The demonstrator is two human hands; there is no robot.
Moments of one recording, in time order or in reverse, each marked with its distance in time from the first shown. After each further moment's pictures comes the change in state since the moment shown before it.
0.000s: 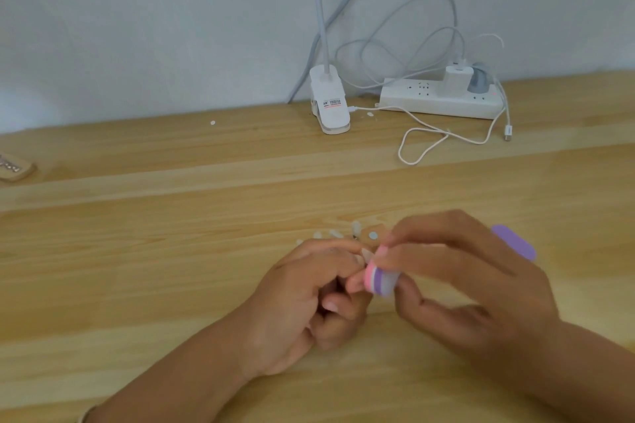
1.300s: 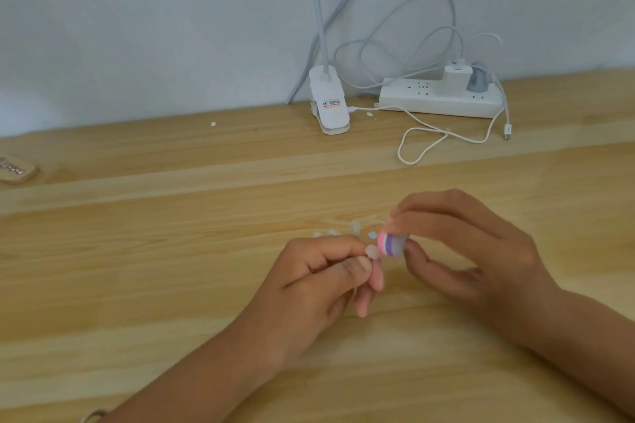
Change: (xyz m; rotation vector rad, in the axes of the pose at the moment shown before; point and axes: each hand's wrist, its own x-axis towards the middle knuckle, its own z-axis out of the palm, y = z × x) left_hand -0.003 -0.006 0.002 0.359 0.103 0.266; right_hand 0.002 0.021 -0.009 -0.056 -0.090 -0.008
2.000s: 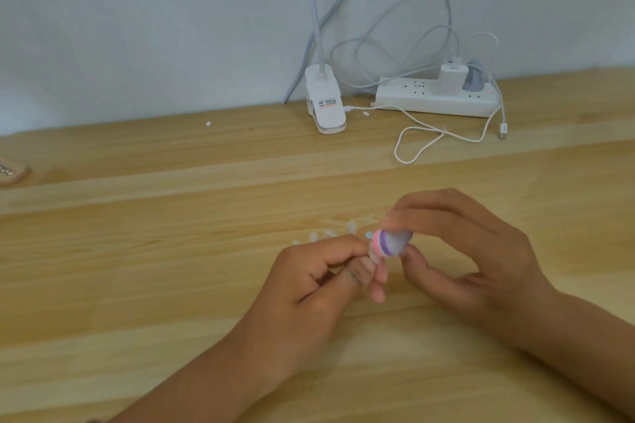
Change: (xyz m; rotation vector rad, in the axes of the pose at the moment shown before) left_hand 0.001 -0.005 0.004 0.256 0.069 0.128; right_hand 0.001 -0.006 0.001 0.119 -0.003 0.065
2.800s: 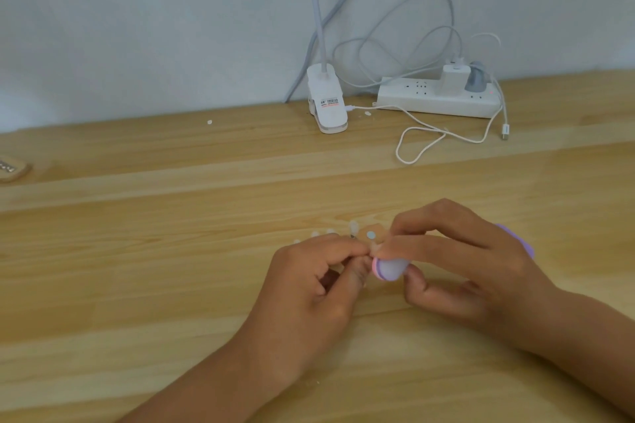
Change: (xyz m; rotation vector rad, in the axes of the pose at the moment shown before) left_hand 0.000 -0.002 0.007 0.243 0.181 0.062; right_hand -0.002 0.007 -0.005 -0.135 -0.138 -0.064
